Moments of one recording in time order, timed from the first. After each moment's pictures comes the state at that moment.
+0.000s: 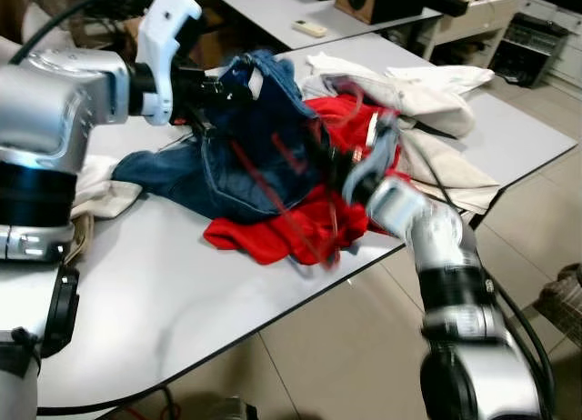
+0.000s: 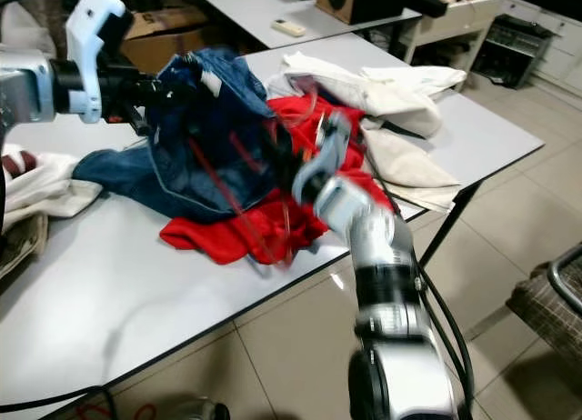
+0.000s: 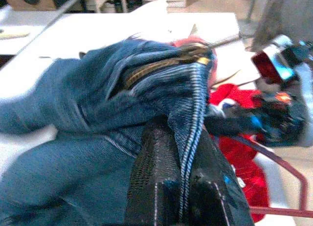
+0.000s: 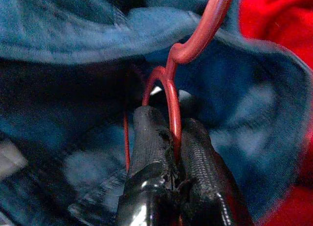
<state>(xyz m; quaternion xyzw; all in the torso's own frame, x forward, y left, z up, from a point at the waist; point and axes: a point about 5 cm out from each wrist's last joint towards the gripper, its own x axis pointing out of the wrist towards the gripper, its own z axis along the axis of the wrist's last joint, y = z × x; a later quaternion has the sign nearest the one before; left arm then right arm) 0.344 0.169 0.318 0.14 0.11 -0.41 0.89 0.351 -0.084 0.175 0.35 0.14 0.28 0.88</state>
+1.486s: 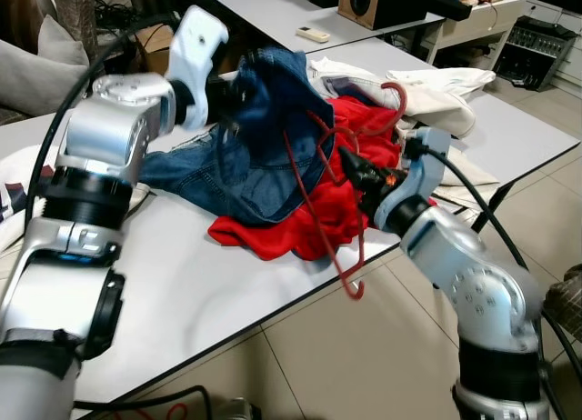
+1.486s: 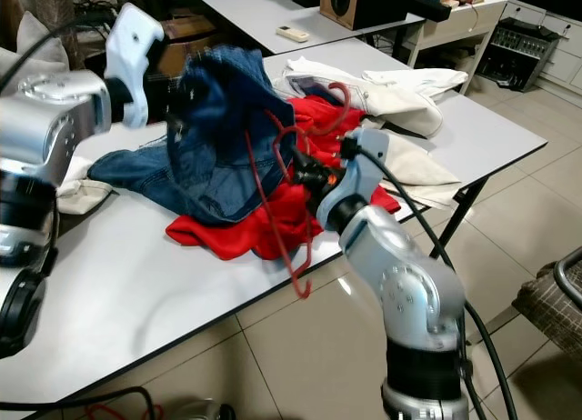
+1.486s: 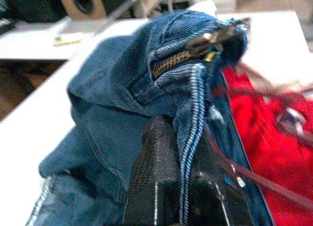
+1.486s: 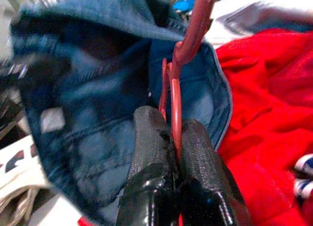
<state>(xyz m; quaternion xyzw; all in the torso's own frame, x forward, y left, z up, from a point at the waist) 0.378 0.158 0.283 0.15 0.09 -0.34 0.92 0.301 -0.109 0.204 0.22 0.07 0.21 0.95</state>
